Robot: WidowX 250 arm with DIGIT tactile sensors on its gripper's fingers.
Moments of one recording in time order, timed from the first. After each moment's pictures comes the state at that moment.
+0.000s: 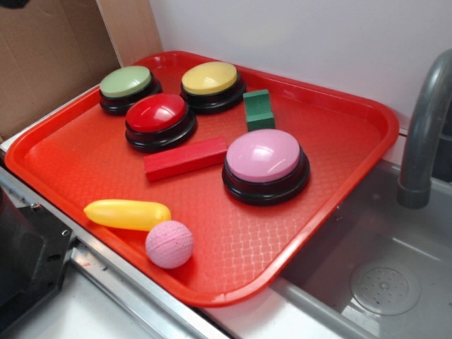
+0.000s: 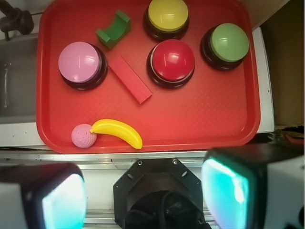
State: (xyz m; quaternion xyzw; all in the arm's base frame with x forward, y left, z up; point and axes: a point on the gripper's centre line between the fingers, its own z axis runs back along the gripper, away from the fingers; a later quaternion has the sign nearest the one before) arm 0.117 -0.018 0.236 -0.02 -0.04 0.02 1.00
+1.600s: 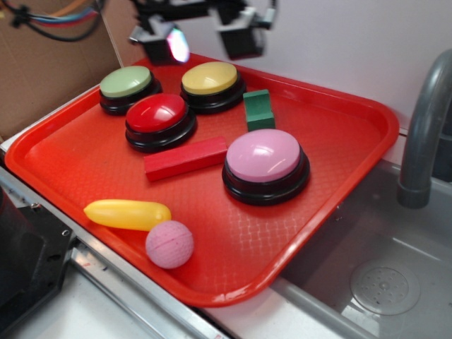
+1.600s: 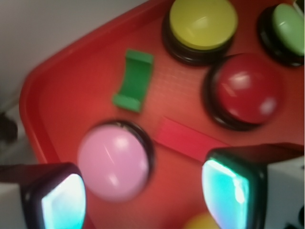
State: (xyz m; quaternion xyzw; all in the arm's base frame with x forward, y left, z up) arm 0.262 -0.070 0.126 -0.06 -0.05 0.28 0.96
